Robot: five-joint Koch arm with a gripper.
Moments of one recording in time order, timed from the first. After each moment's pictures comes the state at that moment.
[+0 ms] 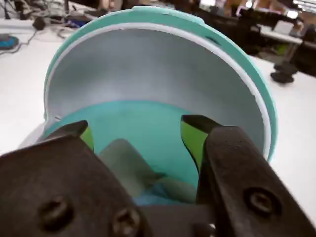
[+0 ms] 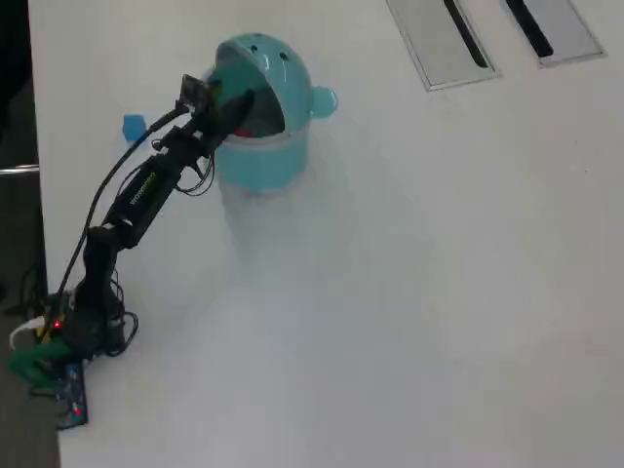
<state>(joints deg) -39.8 65.2 49.2 21.6 -99.1</state>
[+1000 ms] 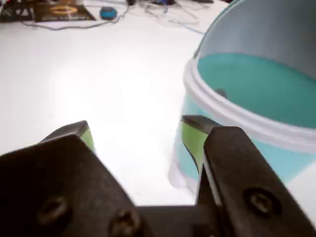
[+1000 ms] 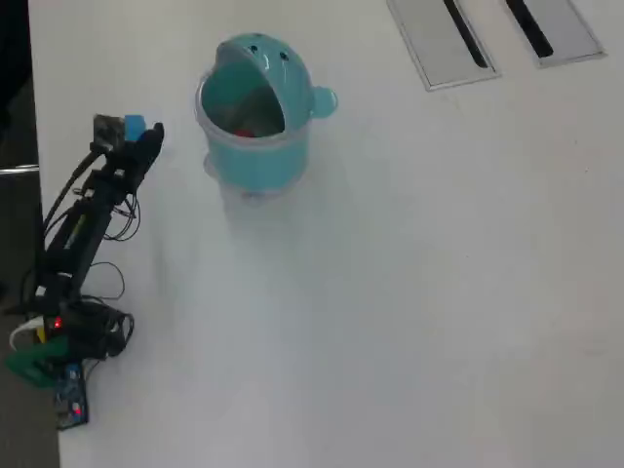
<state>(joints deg) -60.0 107.8 107.9 13.0 -96.6</state>
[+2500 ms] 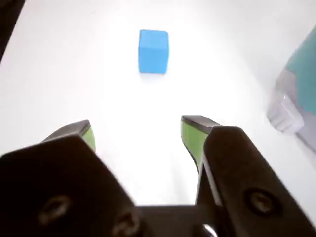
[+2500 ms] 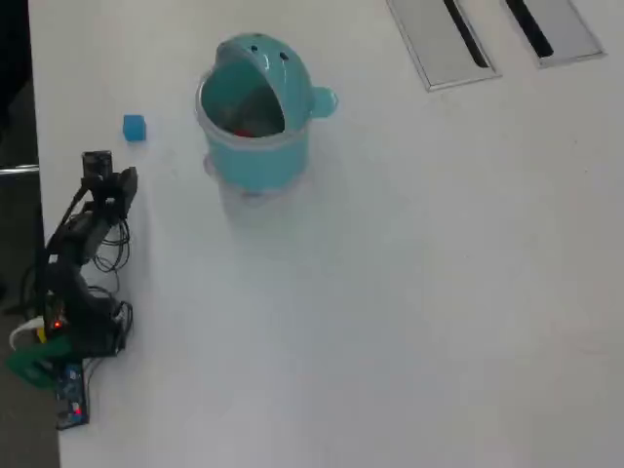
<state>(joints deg) -74.4 89.1 127.7 -10.4 -95.4</state>
